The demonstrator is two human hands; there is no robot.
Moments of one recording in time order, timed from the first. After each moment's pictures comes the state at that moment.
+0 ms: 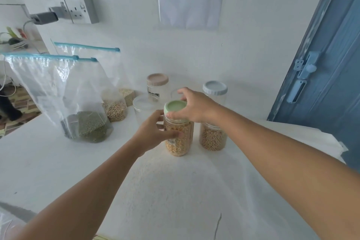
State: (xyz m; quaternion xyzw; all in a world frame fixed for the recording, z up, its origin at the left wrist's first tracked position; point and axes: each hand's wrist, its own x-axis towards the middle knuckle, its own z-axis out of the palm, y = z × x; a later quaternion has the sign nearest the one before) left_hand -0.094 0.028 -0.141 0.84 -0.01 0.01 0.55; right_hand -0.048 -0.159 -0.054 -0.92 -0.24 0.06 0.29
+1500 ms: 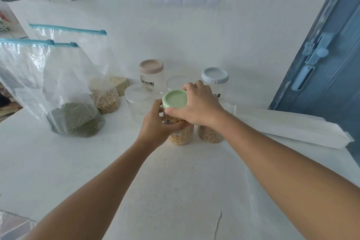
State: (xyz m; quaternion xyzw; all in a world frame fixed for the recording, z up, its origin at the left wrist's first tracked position) left_hand -0.087 -0.005 -0.156 0.81 0.02 0.09 0.58; right_hand -0.048 -0.155 -0.081 -0.97 -0.16 -0.01 0.19
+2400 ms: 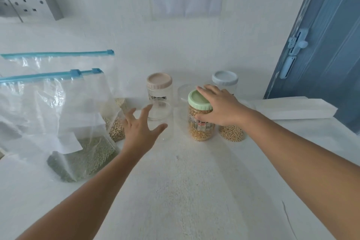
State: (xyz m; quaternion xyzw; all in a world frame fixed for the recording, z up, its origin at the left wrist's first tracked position) left_hand -0.015 0.155 -0.166 0.94 -0.04 0.08 0.33; right_hand -0.030 -0.113 -0.086 -0.99 -0.07 0.02 0.12
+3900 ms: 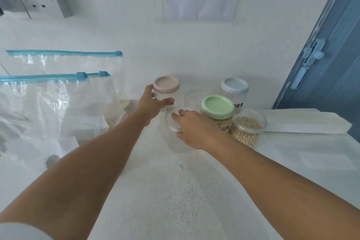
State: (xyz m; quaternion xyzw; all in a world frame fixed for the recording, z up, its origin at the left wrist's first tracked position) left_hand 0.100 0.140 -0.136 0.80 0.00 0.00 0.60; right_hand -0.009 -0.027 -0.119 -0.98 -0.18 0.00 0.00
